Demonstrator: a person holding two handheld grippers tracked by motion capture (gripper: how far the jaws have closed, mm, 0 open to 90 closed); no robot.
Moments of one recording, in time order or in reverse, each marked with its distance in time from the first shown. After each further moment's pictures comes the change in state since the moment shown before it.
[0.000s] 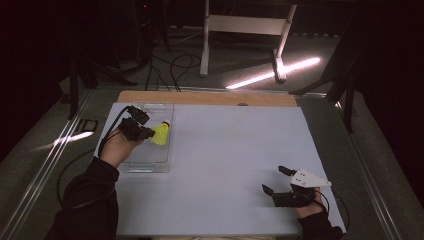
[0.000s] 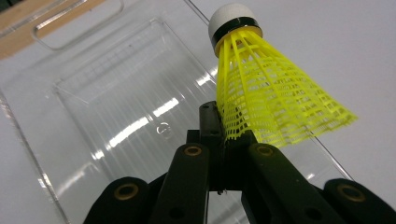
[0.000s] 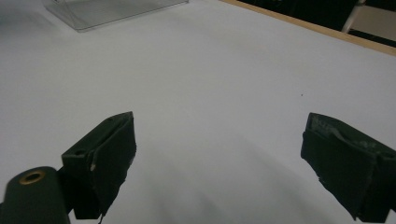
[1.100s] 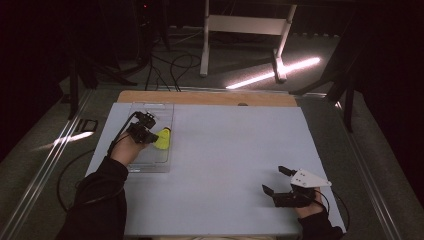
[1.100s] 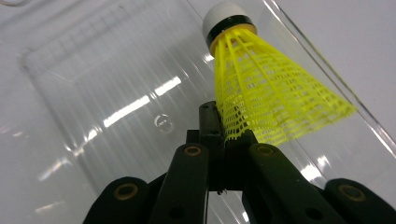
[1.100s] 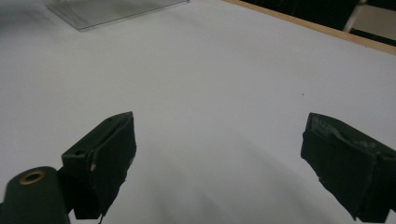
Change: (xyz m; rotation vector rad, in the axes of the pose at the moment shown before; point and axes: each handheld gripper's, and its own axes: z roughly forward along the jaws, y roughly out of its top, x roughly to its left) left arm 0.004 -0.004 0.046 0.109 0.015 -0.027; right arm 0.000 0.000 0.000 0.001 0.003 0.002
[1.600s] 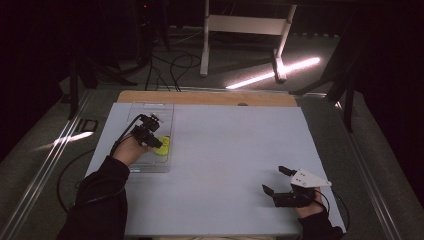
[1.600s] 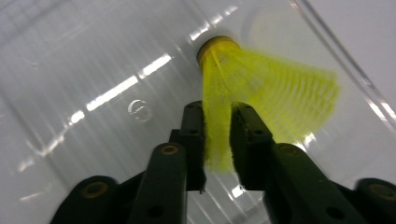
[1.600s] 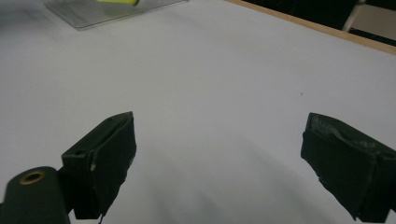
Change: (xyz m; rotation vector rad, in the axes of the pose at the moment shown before) left arm -0.006 0.002 0.013 0.100 -0.059 0.015; right arm 0.000 0.000 0.000 0.003 -0.002 0.000
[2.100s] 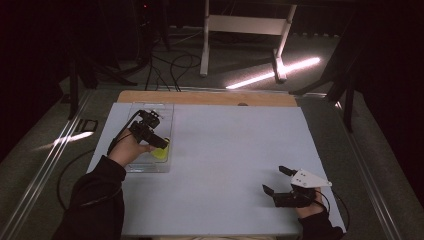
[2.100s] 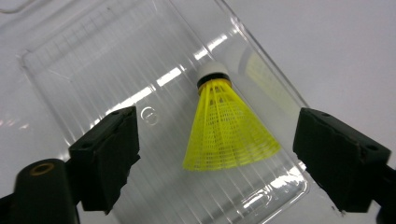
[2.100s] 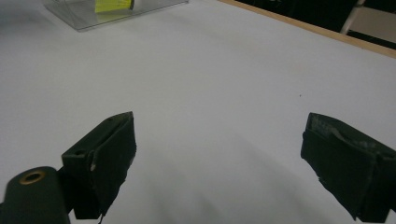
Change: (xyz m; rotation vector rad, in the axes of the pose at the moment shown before) left arm -0.015 0.007 -0.034 -0.058 0.075 0.001; right arm 0.000 0.001 -0.001 -0.003 -0.005 -0.008
